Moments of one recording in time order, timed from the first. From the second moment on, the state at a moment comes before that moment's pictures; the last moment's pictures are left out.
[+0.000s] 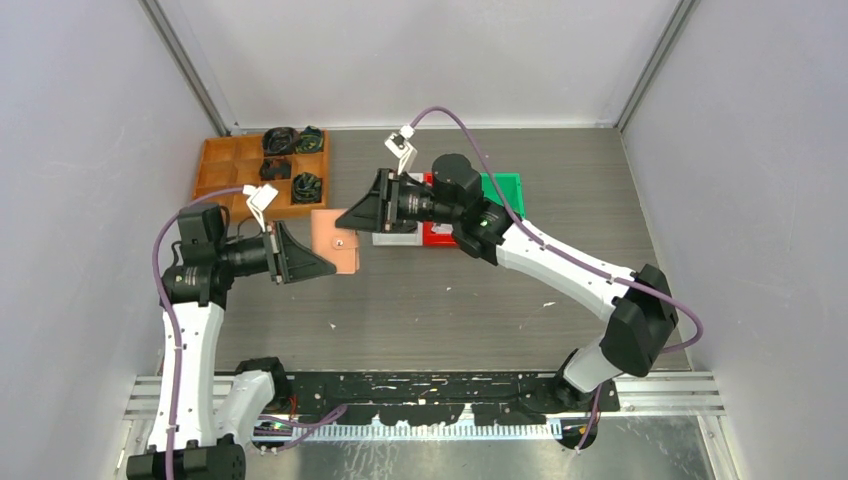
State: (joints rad) left arm 0.12 0.83 0.97 -0.81 1.34 -0.28; right arm 0.85 1.52 1.31 0.20 -0.58 0.90
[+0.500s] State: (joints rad) left arm 0.12 0.84 0.96 -0.77 0.85 -0.09; right arm 0.93 1.54 1.57 -0.35 -0.01 0.81
